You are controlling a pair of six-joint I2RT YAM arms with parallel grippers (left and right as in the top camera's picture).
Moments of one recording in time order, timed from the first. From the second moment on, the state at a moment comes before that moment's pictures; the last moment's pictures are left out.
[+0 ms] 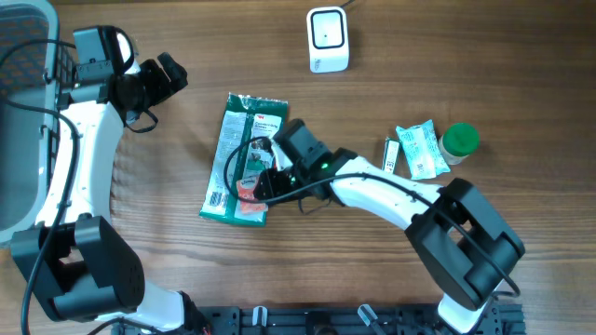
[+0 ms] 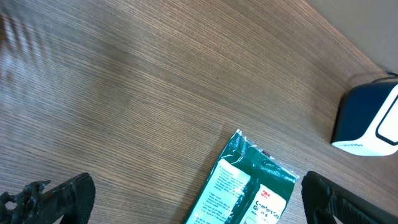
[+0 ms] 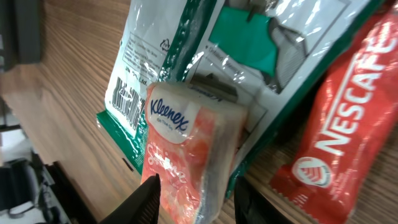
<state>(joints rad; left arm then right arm) 0.16 1.71 1.40 -0.67 0.21 -0.40 0.78 1.90 1.10 -0.25 -0.46 0.57</state>
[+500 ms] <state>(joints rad) 0.16 1.71 1.40 -0.67 0.21 -0.40 0.83 1.95 1.10 -0.20 -0.34 0.61</state>
